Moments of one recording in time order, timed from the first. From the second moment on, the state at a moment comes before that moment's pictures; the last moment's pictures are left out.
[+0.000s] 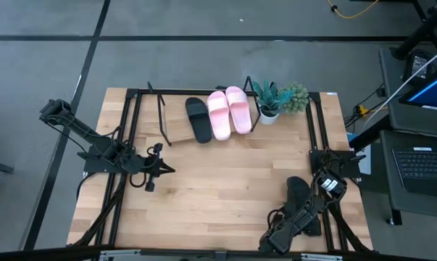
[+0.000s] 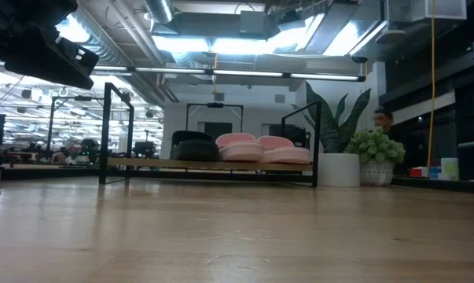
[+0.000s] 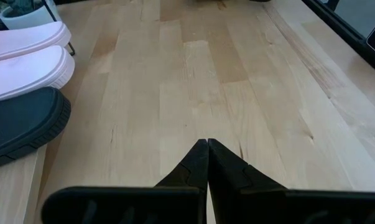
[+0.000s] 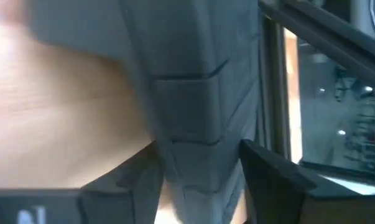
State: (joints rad) left arm -0.51 0.73 0.32 -0.15 -0.43 -0.15; right arm 0.85 2.30 1.58 -1.57 -0.43 2.31
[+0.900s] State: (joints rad) left arm -0.51 0.73 0.32 -0.18 -0.43 -0.15; right arm 0.86 2.30 1.79 -1.57 -0.11 2.27
